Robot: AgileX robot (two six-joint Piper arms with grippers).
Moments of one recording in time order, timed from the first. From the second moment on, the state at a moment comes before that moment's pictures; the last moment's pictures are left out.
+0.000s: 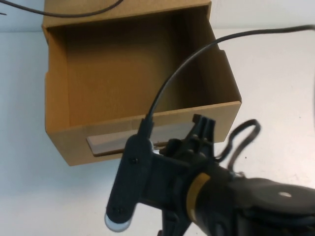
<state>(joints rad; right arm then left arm) 1.33 1.44 -1.15 -0.90 0.88 0.42 -0.12 2.11 -2.49 -0.64 1.25 0.29</state>
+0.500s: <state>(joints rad) 1.14 1.25 -1.30 -0.87 1.07 0.51 -0.14 1.87 -2.47 -0.54 1.27 0.29</state>
